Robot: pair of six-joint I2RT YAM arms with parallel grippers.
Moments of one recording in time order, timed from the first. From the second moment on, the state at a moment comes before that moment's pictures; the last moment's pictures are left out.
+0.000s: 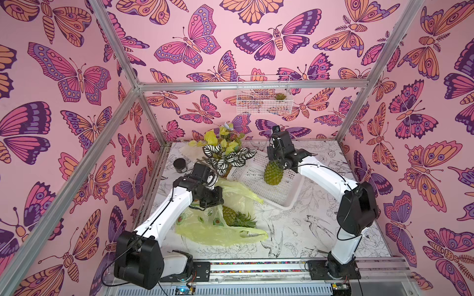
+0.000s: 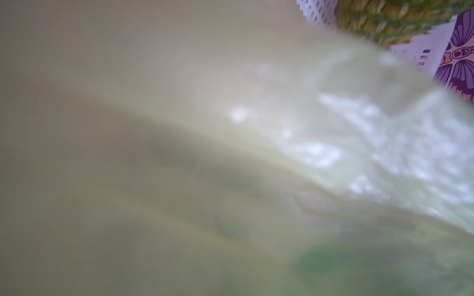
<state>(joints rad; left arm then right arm) -0.28 1.31 1.01 -0.90 0.44 -0.43 0.54 1.81 1.55 -0.32 0.40 0.16</state>
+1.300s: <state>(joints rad) -0.28 1.22 0.95 -0.88 0.44 -0.44 0.59 1.55 1.71 -1.09 0.15 0.15</state>
